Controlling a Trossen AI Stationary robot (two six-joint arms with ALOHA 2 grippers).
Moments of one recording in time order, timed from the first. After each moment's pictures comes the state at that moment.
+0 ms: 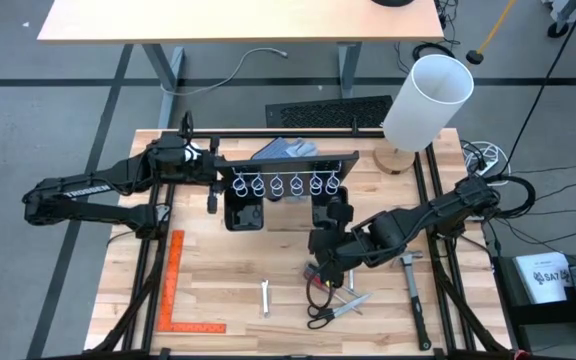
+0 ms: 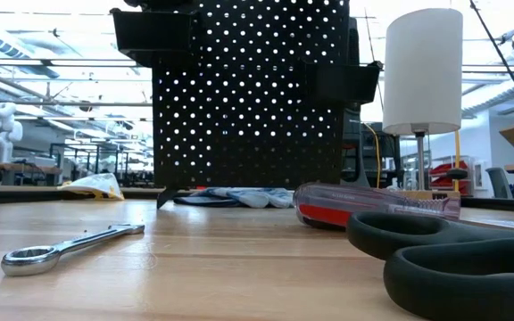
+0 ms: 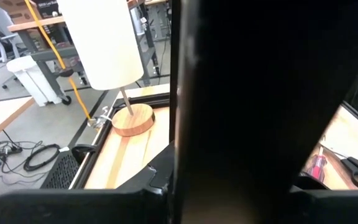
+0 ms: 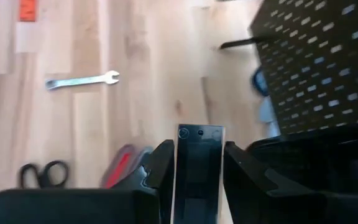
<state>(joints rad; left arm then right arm) 0.24 0.88 0.87 -0.22 0.20 0.24 0.41 1.77 1.82 -1.14 0.45 0.42</state>
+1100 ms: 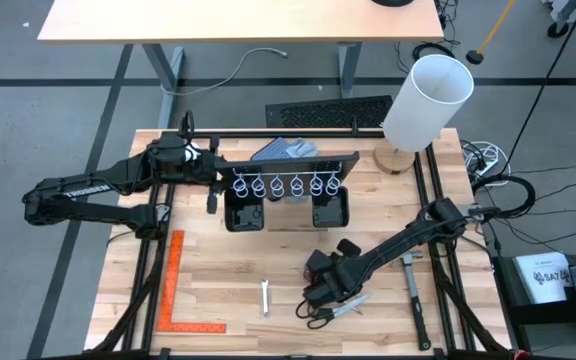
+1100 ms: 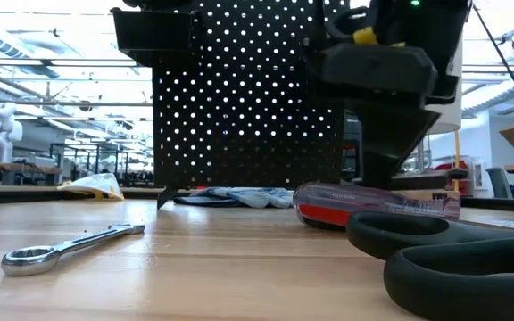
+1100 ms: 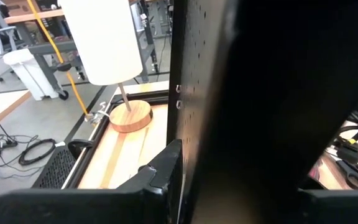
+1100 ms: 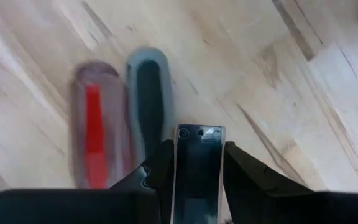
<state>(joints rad) 0.24 0.88 0.87 -0.23 0.20 0.21 0.48 2.06 1.53 -1.03 0.36 1.12</state>
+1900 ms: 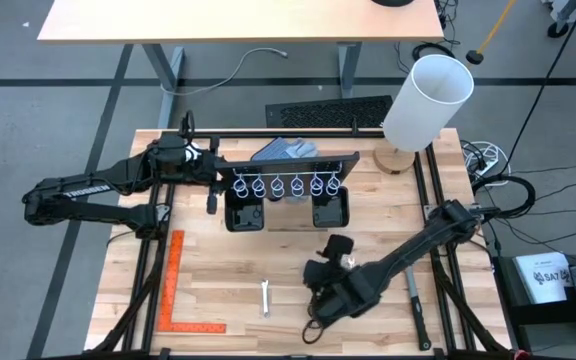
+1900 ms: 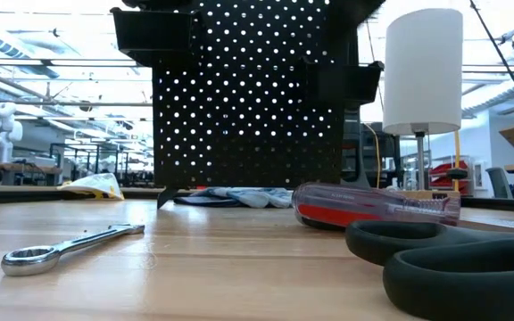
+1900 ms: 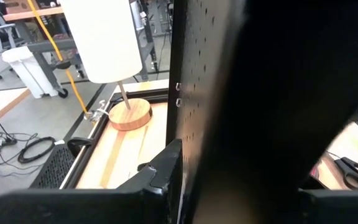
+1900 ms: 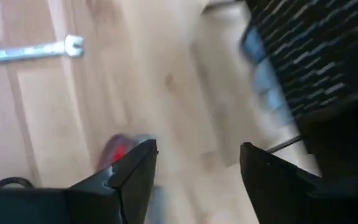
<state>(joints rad) 0.24 0.88 0.87 -0.24 0.20 0.21 0.56 2.01 1.78 -1.18 0.69 0.77</state>
